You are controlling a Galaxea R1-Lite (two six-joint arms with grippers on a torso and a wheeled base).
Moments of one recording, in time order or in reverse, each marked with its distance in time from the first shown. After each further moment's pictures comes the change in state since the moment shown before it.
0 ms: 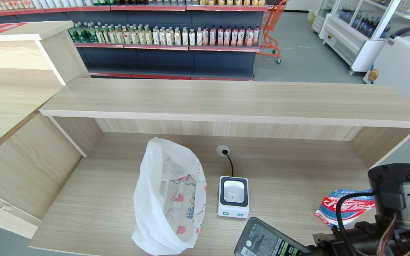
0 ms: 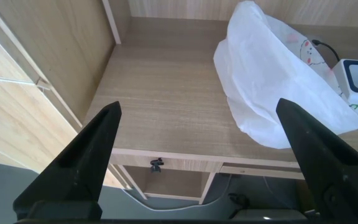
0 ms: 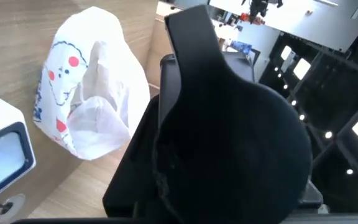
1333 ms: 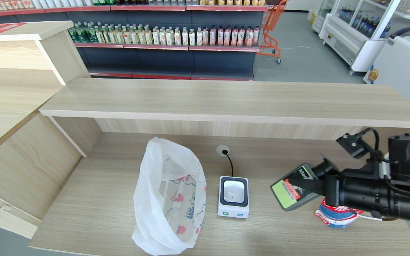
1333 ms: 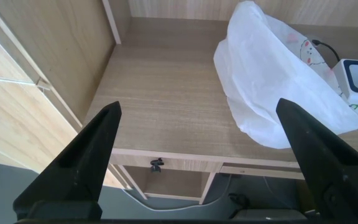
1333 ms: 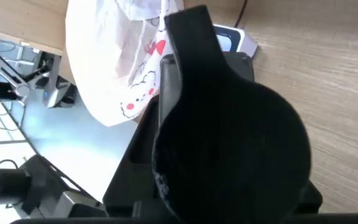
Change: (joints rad) left arm 0.000 0.000 0.000 0.000 0.000 0.001; right arm -0.286 0.055 -0.113 -0.021 -0.459 2.884
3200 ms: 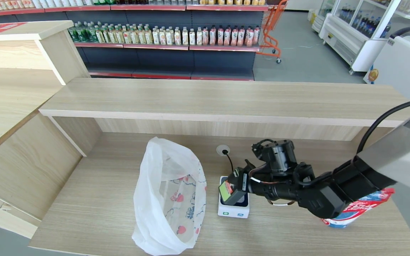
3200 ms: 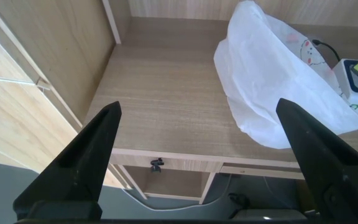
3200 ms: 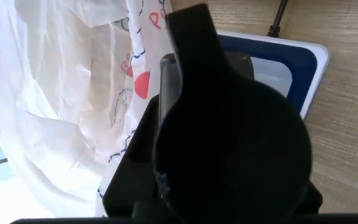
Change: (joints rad) left arm 0.000 0.000 0.000 0.000 0.000 0.000; right arm 0.243 0.574 -0.417 -0.043 -0.244 0.228
